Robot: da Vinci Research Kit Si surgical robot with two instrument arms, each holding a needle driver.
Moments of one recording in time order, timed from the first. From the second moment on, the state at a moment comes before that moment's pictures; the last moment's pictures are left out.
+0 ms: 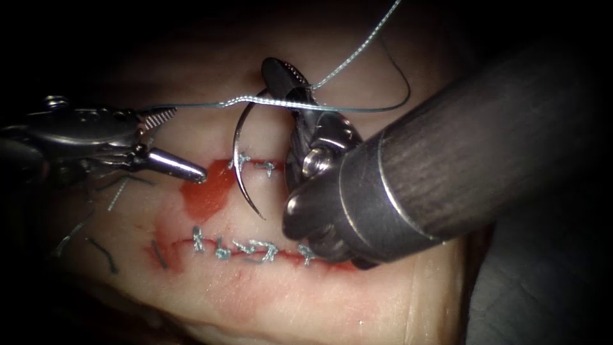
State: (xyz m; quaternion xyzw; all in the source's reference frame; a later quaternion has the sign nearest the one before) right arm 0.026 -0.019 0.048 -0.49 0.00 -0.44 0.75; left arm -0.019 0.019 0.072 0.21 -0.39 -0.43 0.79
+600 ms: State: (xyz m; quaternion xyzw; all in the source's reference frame) right arm 0.028 -0.020 0.047 -0.51 0.02 -0.43 0.74; left arm -0.020 0.019 0.074 0.33 -0.42 -0.55 0.64
